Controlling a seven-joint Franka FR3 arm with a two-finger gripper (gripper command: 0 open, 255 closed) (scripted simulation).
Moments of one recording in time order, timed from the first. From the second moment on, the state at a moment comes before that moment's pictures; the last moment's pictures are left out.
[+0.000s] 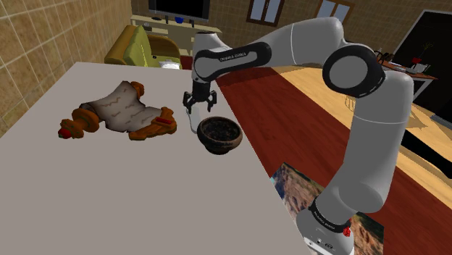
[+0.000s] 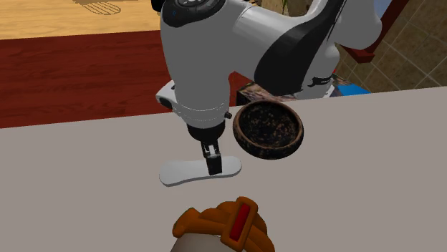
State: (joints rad) arm -0.01 0.37 0.12 -1.68 -0.07 2.03 0.60
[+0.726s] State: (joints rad) arm 0.00 0.50 0.11 -1.61 -0.08 2.11 0.63
